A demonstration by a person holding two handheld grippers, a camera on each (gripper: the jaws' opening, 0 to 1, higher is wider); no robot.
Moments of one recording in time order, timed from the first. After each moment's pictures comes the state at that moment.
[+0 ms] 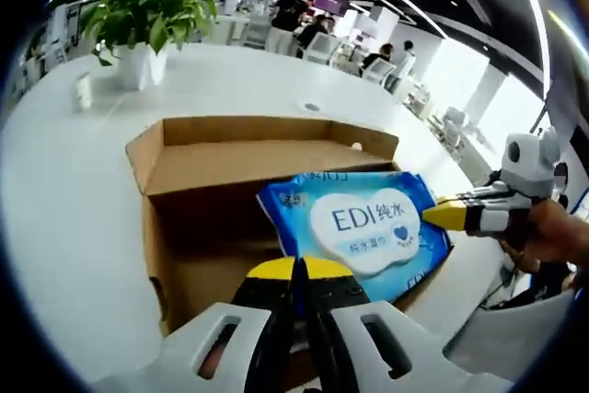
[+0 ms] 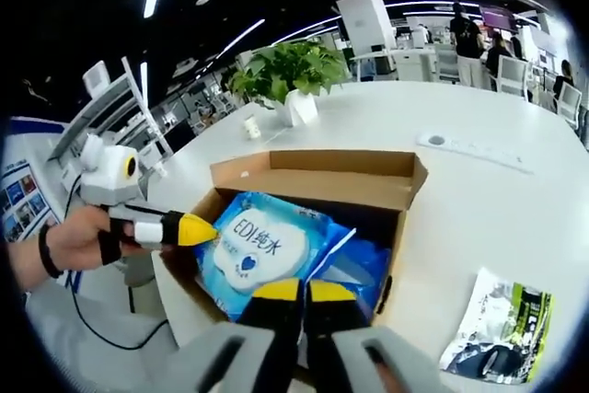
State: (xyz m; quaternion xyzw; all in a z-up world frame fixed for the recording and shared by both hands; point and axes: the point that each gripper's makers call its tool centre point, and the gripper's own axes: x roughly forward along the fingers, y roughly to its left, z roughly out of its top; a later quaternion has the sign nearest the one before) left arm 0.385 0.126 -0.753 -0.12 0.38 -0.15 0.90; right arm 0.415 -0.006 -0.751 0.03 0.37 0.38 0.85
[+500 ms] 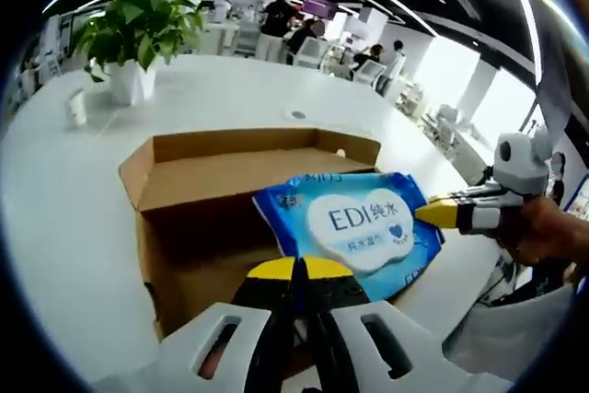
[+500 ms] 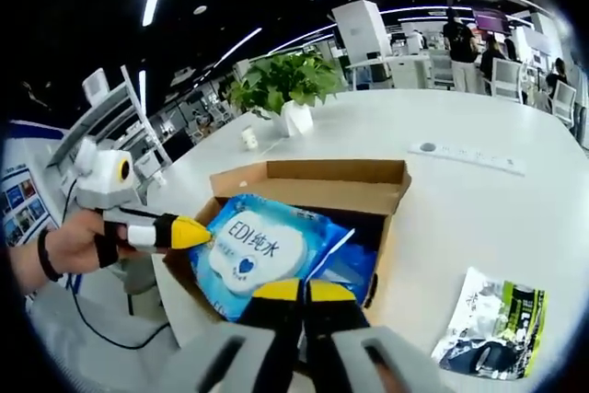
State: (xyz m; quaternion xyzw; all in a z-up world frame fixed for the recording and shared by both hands) left arm 0.387 0.115 -0.736 -0.11 0.37 -0.17 0.91; right arm 0.413 -0.019 -0.741 0.05 0.35 0.38 0.86
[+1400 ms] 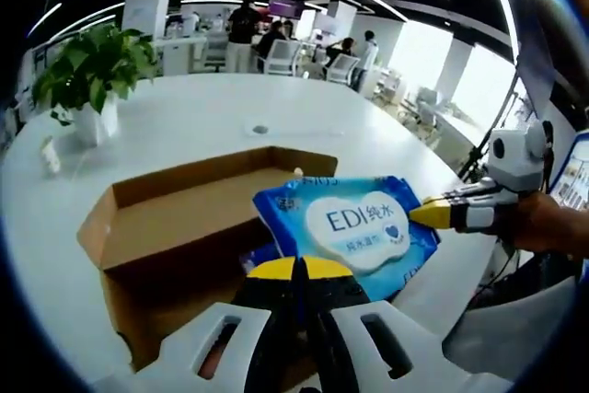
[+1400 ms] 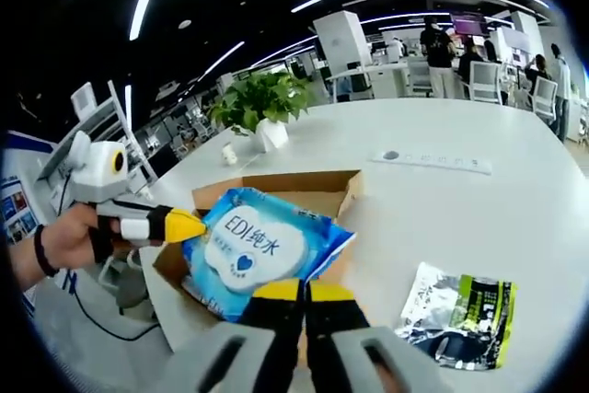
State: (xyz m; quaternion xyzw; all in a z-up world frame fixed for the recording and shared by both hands) left arm 0.411 0.058 -0.714 -0.06 0.35 -0.22 0.91; right arm 0.420 -0.079 -0.730 0.06 0.33 0.33 0.88
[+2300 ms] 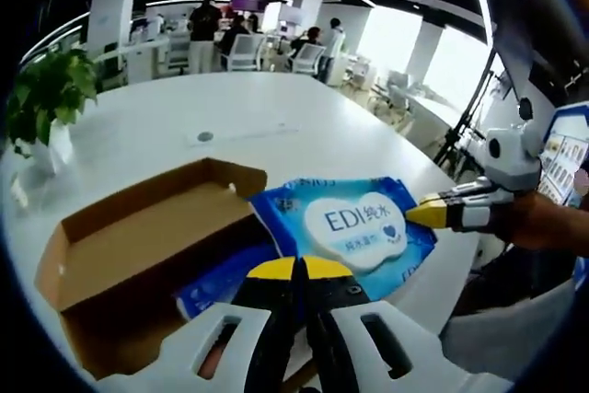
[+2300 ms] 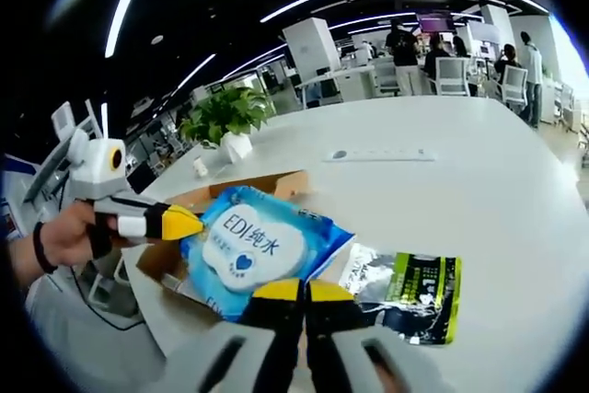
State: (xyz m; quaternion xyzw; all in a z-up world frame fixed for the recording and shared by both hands) left arm 0.423 -0.029 -0.713 -0.03 0.36 -0.29 0.89; right arm 0.414 -0.165 -0.733 0.09 0.33 0.27 0.90
